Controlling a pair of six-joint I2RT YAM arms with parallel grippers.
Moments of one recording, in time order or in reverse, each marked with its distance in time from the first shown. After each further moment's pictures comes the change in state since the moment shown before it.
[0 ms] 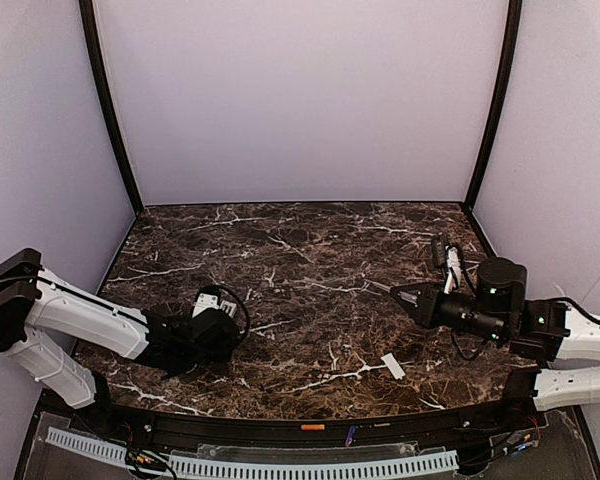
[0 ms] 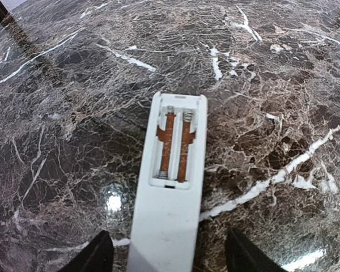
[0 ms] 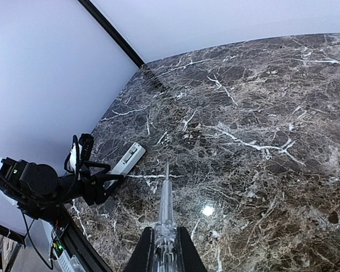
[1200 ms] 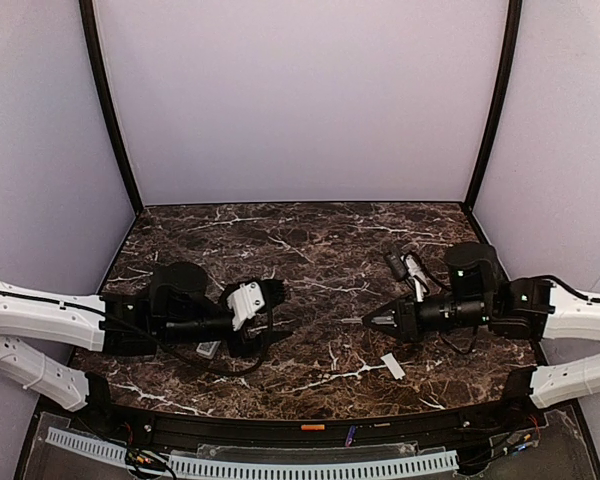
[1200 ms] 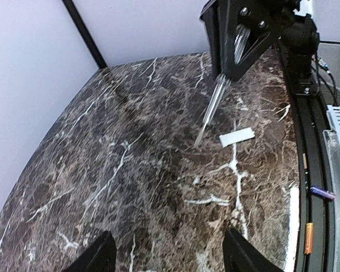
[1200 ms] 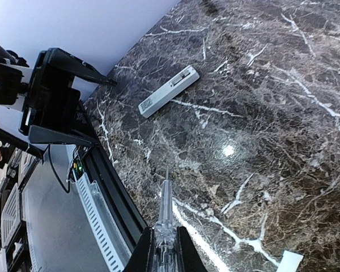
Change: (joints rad) left arm -0.078 -0.290 0.110 0.282 0.646 1.032; right arm 0.001 0.185 0.158 -0.153 -0.373 -0.138
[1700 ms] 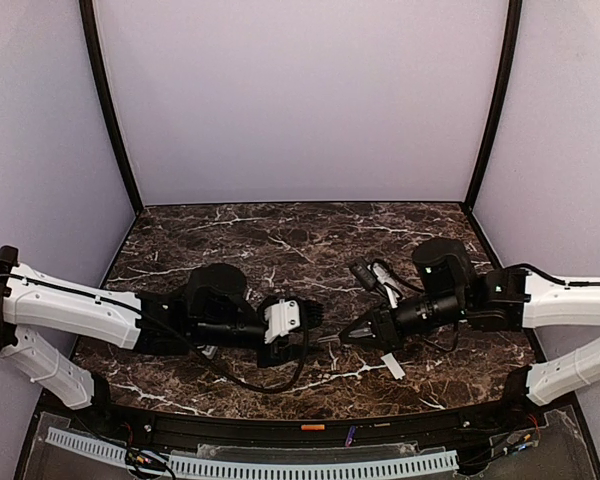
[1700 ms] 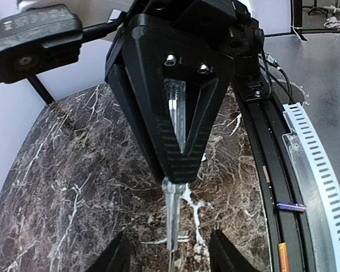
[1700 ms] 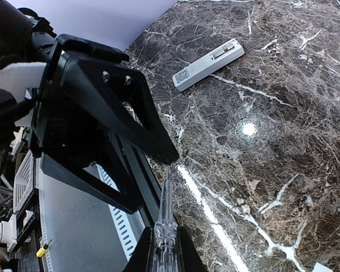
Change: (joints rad) left arm -0.047 0.219 0.134 0.071 0.212 0.100; right arm 0.057 0.200 0.114 -0.008 -0.160 -0.045
